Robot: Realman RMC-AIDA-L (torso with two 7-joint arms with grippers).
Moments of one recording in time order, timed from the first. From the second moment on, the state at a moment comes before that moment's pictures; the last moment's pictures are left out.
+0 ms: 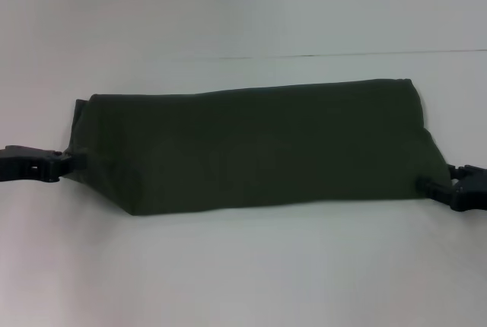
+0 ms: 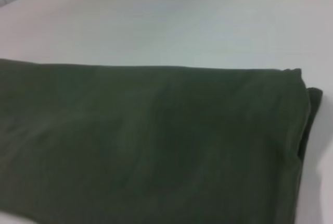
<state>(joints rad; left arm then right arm) -0.55 -2.07 0.50 0.92 2.38 1.44 -1.92 0.42 2.09 -0.53 -0.60 -2.09 -1.06 1.41</state>
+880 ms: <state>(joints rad) -0.55 -2.07 0.50 0.92 2.38 1.44 -1.92 0.42 2.09 -0.54 -0.58 -2.08 -1.05 1.42</state>
